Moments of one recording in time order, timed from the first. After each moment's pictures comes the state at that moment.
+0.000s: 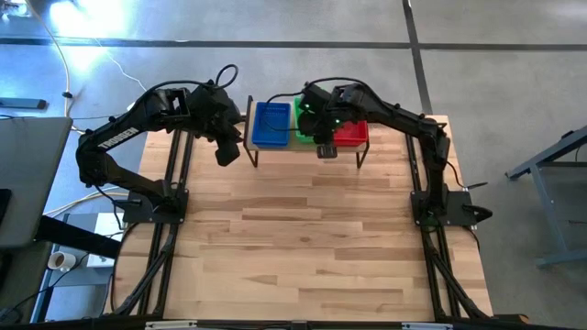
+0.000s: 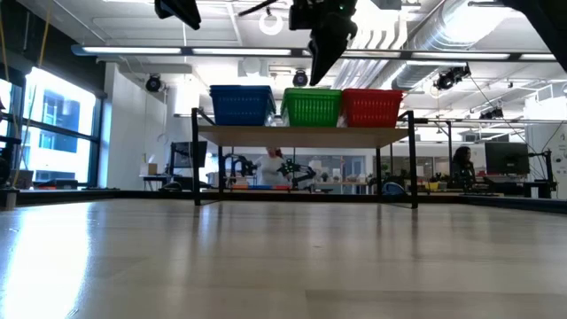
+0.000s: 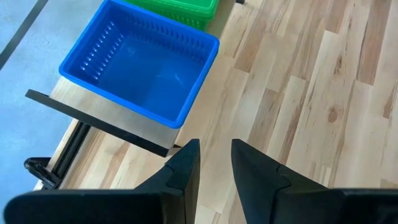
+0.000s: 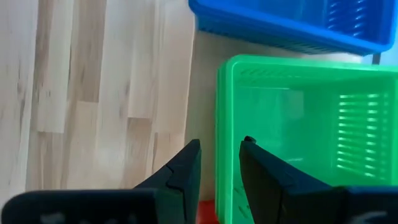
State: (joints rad) left arm 0.47 1.32 1.66 -1.30 -0.04 -0.02; right arm -0.34 1.96 2.15 -1.35 0.05 -0.49
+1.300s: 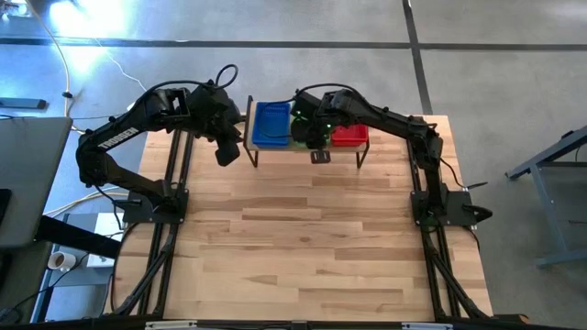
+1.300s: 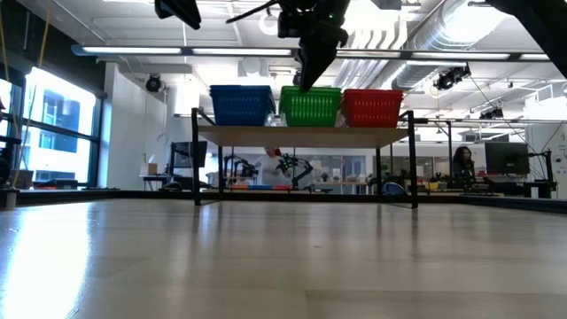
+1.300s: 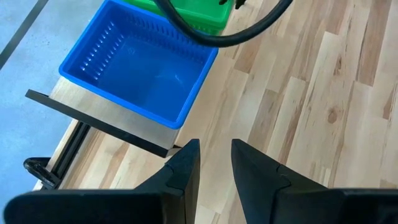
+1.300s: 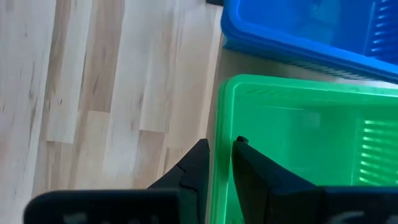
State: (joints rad) left arm 0.47 1.32 1.66 -1.30 -0.04 -0.03; right arm -0.32 2.02 2.15 -1.31 0.00 -0.51
